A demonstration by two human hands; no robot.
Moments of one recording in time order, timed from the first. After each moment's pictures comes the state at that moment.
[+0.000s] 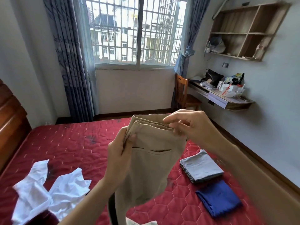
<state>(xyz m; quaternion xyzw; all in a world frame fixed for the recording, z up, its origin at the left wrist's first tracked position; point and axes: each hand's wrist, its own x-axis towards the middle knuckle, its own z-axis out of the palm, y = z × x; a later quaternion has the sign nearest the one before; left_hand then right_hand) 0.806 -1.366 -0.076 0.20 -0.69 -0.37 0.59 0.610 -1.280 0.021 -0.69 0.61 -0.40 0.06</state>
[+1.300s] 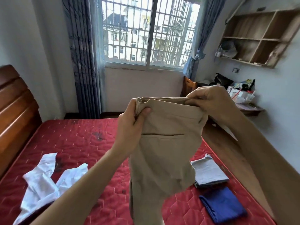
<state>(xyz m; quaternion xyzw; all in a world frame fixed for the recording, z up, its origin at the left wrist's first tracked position) 0.814 -1.394 -0.016 0.24 -0.69 -0.34 0.59 0.608 -1.309 0.083 -0.68 0.66 -0.31 -0.09</state>
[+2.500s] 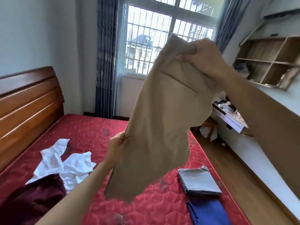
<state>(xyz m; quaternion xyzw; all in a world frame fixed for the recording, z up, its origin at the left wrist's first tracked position) 0.792 -1.306 -0.157 0.43 -0.68 -0.29 0.52 0.574 -1.231 0.187 -0.72 0.58 -0.35 -0.16</state>
